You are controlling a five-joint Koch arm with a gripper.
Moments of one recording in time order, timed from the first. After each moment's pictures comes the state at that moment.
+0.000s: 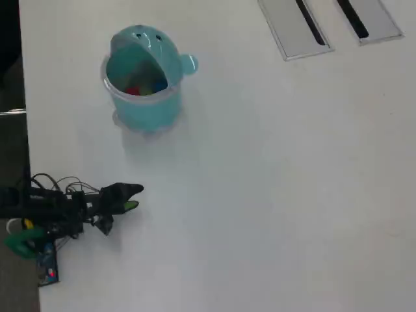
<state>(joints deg) -0.9 130.8 177.1 -16.7 -12.1</state>
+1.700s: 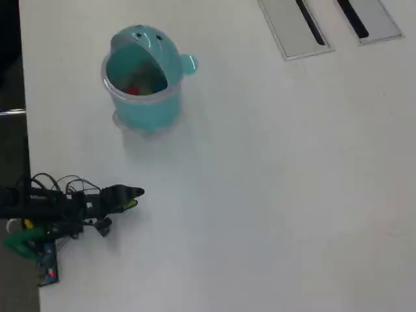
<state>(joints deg) -1.0 130.8 177.1 -15.9 0.4</state>
